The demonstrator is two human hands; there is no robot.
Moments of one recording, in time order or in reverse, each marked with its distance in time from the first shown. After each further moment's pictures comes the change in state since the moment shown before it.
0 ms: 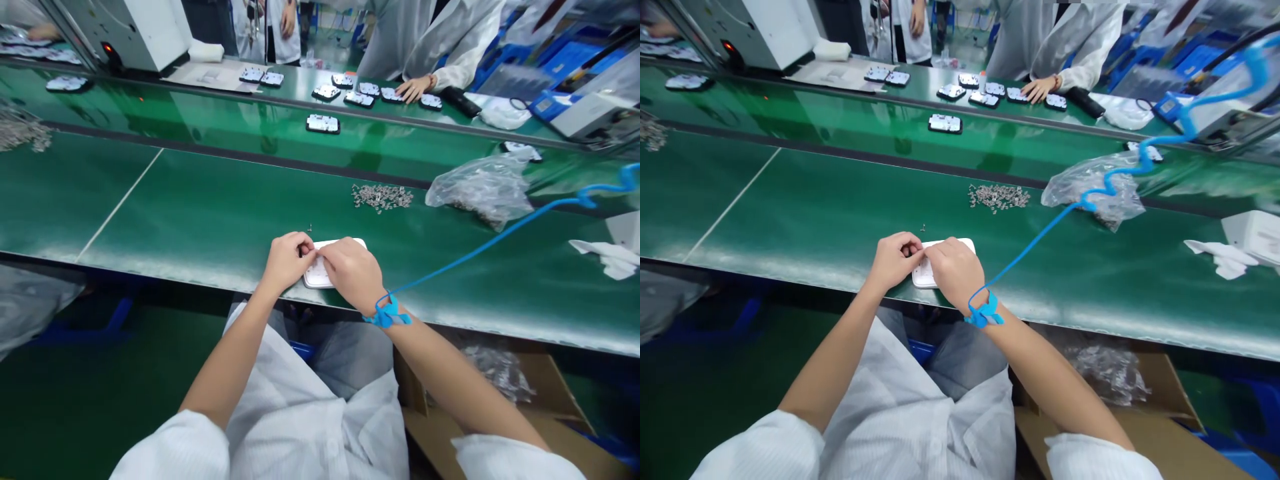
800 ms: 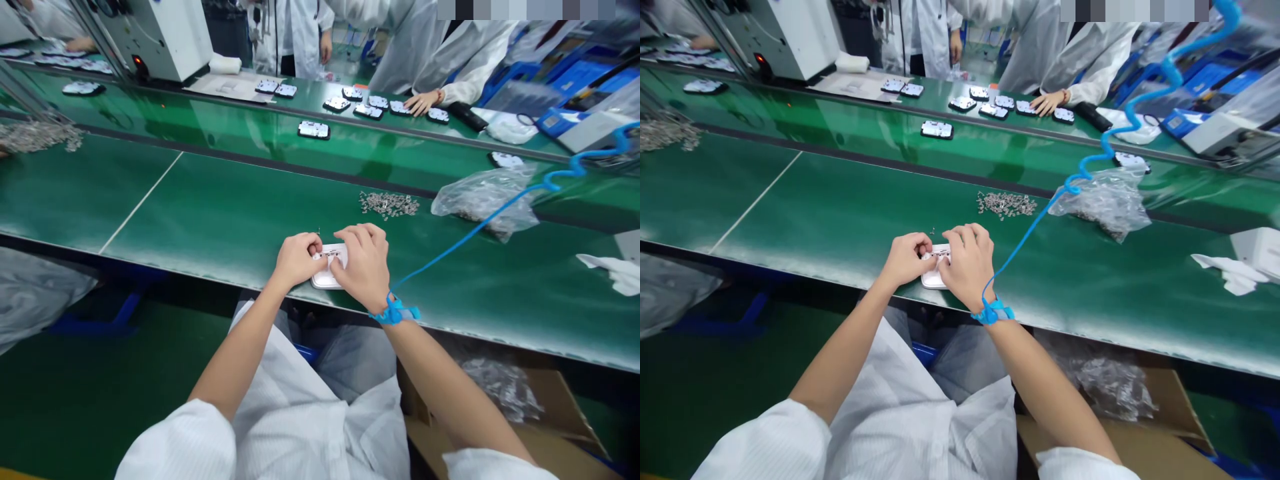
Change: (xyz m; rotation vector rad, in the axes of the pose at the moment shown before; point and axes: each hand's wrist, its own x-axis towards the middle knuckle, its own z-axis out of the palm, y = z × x) left_hand 0.004 0.002 -0.001 0.064 -0.052 -0.009; right_hand 0.006 -0.006 -0.007 0.154 0.025 0.285
